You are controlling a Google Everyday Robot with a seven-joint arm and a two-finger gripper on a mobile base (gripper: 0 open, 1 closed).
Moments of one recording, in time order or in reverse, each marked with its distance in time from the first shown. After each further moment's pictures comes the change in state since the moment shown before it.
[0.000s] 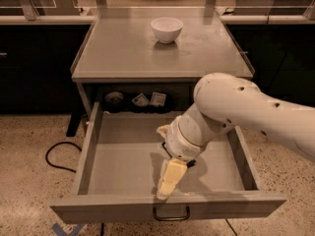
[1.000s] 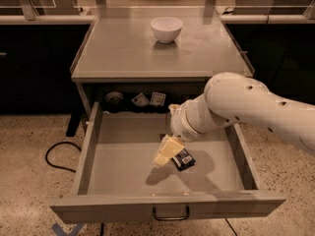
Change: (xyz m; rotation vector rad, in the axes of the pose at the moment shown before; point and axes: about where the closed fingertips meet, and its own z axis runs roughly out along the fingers) arm 0.003 -0.082 -0.012 0.263 -0.105 0.163
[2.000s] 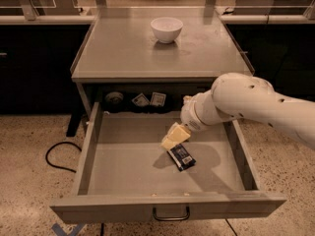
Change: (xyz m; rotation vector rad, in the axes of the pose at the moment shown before) arm 0.027 -0.061 0.005 0.139 0.007 0.122
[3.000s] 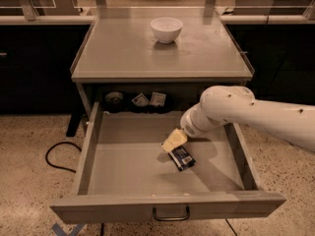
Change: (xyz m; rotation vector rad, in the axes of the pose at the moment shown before) arm 0.058 -0.018 0.066 0.000 0.135 0.234
